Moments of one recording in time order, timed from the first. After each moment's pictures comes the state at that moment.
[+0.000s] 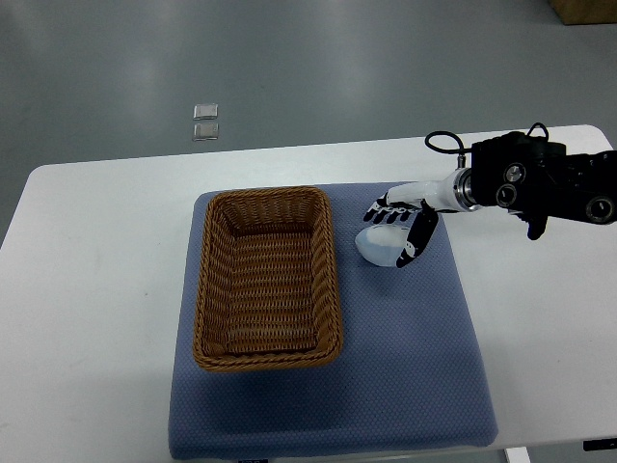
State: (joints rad) left arm -0.11 0.00 -0.17 -0.15 0.06 -0.06 0.01; right arm 1.31 -0.45 -0.25 1.13 -0.76 0.24 -0.14
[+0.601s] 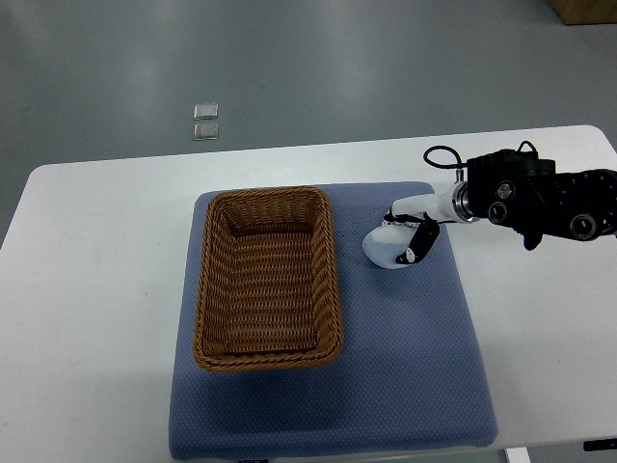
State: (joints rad) left arm -0.10 0.00 -0.17 -0.15 0.06 -0.06 0.01; right arm 1.27 -0.41 -0.26 1.05 -0.84 0.24 -0.14
